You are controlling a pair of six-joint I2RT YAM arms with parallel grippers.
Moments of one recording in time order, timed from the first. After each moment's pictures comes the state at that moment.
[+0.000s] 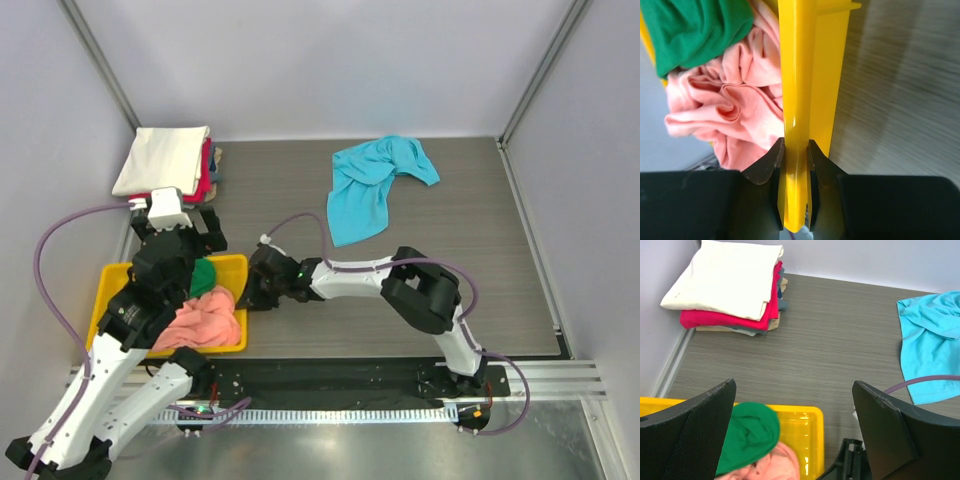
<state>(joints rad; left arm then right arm) -0.53 0.66 0.93 -0.49 -0.61 -0.20 1.12 2.06 1.39 -0.10 -0.13 1.16</state>
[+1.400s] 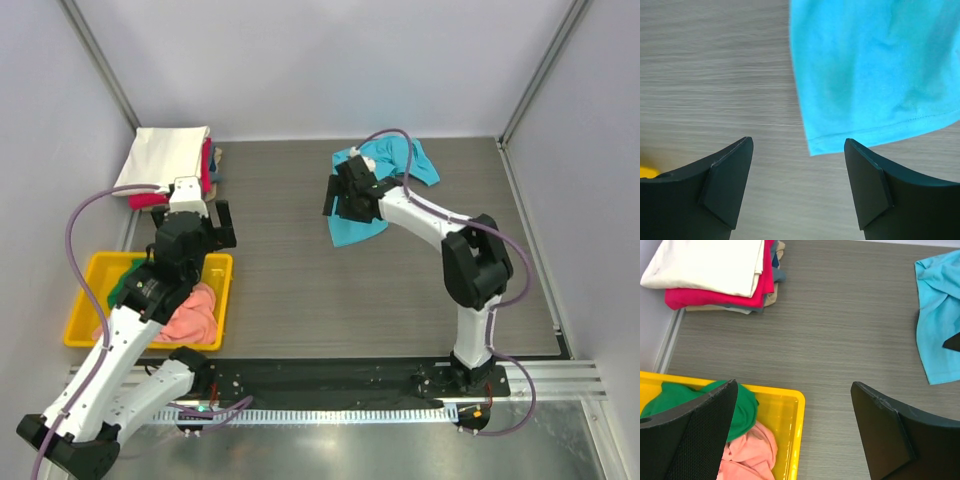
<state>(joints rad) -0.46 0.80 0.96 -0.53 -0.52 -0.21 0.59 1.90 1.50 -0.46 0.13 0.67</state>
